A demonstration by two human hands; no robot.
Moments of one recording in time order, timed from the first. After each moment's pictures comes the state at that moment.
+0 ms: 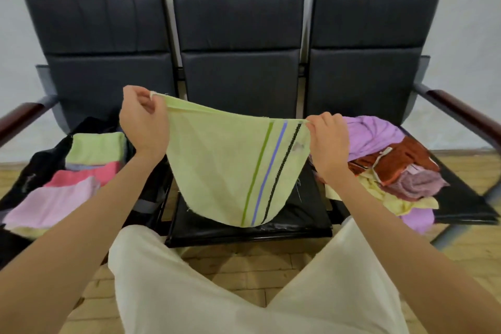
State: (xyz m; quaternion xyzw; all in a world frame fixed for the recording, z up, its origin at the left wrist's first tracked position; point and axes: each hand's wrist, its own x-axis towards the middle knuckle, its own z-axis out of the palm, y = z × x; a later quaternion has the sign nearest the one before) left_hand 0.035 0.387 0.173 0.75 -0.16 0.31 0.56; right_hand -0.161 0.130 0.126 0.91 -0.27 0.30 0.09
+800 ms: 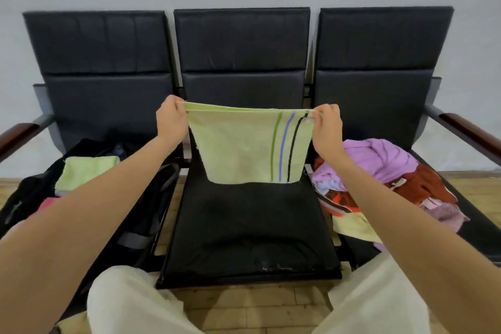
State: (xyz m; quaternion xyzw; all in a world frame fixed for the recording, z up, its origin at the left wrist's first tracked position) left_hand 0.131 0.299 0.186 0.84 -0.18 0.11 0.50; right_hand -0.071 0.061 0.165 0.82 -0.29 0.40 -0.28
